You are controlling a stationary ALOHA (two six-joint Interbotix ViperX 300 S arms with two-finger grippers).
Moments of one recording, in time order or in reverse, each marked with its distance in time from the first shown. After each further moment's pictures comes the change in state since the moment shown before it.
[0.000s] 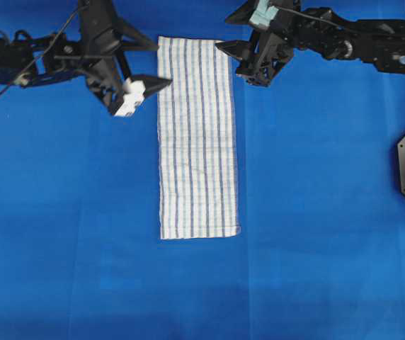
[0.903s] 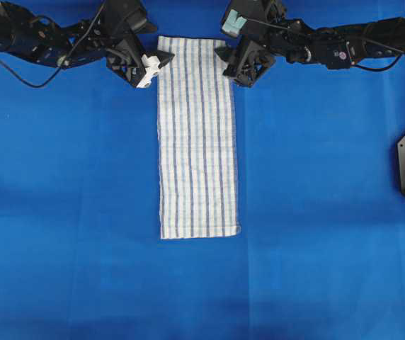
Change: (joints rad) left arm 0.163 0.360 -0.091 -0.002 -0.166 0.023; right arm -0.048 0.288 -0.061 0.002 -0.098 0.006
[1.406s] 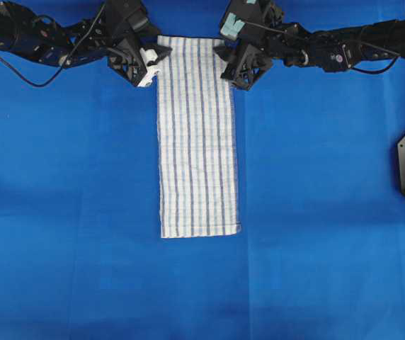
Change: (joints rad) left arm 0.002 0.006 -0.005 0.002 -0.002 0.002; right arm 0.014 0.012 -0.003 0.008 -0.009 0.006
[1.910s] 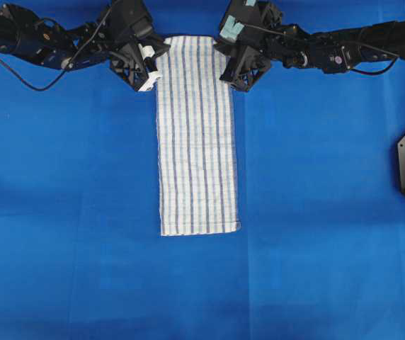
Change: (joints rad) left arm -0.018 0.000 -0.009 0.002 0.005 0.049; right arm 0.005 0.002 0.000 0.000 0.008 -0.002
